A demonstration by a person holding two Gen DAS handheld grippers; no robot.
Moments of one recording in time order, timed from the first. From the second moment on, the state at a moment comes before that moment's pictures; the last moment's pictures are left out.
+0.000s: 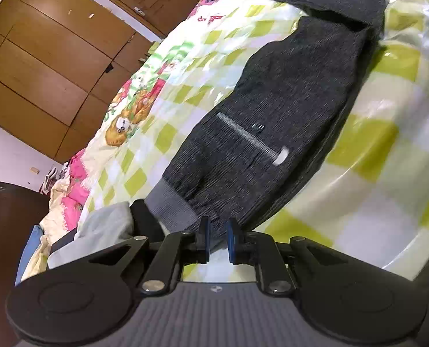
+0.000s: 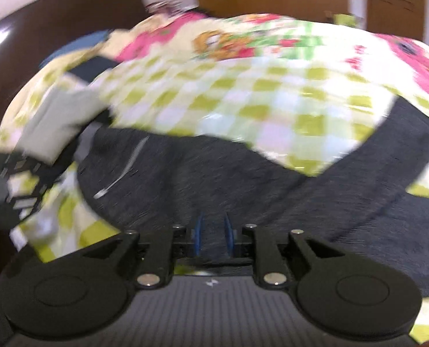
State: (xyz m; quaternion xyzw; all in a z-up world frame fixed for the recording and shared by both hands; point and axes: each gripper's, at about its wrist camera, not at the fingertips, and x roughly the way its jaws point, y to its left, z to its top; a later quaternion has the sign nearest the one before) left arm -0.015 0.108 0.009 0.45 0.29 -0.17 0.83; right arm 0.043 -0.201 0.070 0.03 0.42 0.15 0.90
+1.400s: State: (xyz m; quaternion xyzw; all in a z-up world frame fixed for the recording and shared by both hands) left arm 0.047 -0.151 0.001 0.29 0.29 -0.30 0.86; right arm 0.106 -0.497 0.066 0.41 0.17 -0.12 0.89
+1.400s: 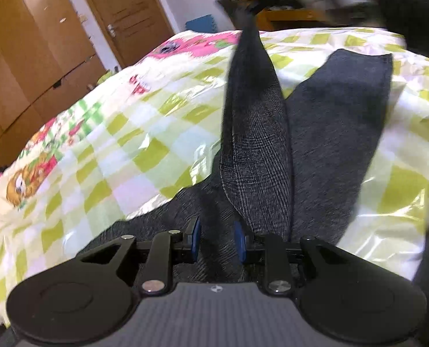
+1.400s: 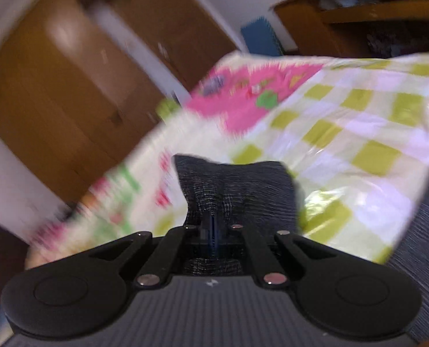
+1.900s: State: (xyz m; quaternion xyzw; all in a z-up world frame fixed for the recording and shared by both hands) left arm 0.019 -0.191 -0.013 0.39 0.28 -0.31 0.82; right arm -0.017 -0.573 -0.040 0.55 0.16 -0.18 0.80
